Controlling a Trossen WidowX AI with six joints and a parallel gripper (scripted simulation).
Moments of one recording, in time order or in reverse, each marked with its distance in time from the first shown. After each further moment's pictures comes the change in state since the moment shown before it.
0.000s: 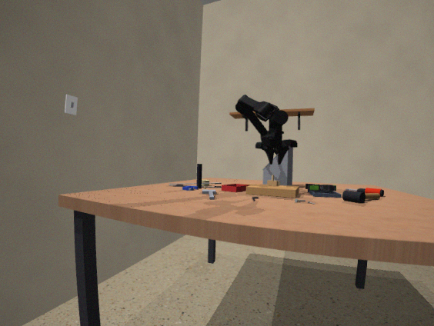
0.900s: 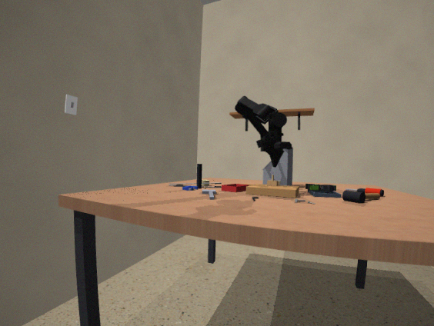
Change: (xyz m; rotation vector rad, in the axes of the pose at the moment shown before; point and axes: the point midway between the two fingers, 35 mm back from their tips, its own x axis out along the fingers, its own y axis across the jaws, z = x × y) arm 0.012 0.002 0.006 0.487 -0.001 0.001
